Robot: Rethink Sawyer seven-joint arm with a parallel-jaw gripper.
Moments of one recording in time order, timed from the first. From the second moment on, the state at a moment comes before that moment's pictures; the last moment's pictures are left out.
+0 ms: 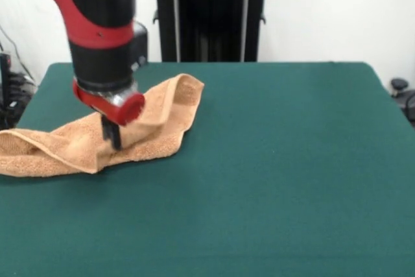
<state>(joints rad) -0.38 -0.42 -0.10 1.45 0.05 0.51 1.97</state>
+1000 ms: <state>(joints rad) -0.26 -0.27 -0.18 1.38 0.31 0.46 2.05</state>
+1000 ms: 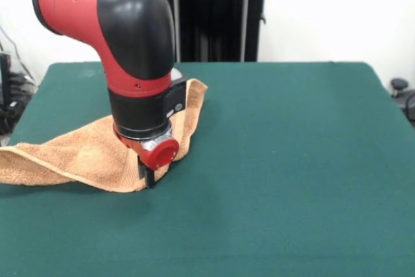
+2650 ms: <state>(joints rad) -0.16 -0.30 -0.29 1.43 0.42 0.41 2.11</state>
